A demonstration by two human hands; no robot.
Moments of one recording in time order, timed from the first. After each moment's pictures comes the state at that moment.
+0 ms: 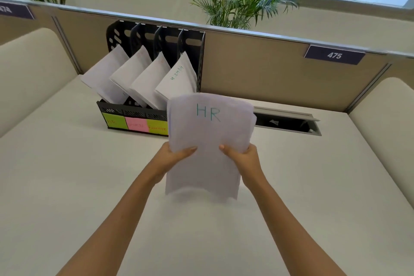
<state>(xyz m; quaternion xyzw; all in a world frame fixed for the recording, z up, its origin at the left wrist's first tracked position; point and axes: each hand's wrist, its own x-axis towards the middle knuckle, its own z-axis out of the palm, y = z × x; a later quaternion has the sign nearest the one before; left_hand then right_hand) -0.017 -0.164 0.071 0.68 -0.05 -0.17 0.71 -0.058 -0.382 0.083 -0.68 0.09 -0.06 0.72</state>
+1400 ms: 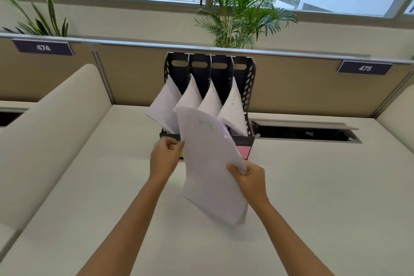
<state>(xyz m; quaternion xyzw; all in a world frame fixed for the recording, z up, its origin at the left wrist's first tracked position) 0.079 0.040 0.107 0.85 0.04 0.04 0.52 -0.007 -0.169 0.067 -0.81 0.11 -0.22 0.53</state>
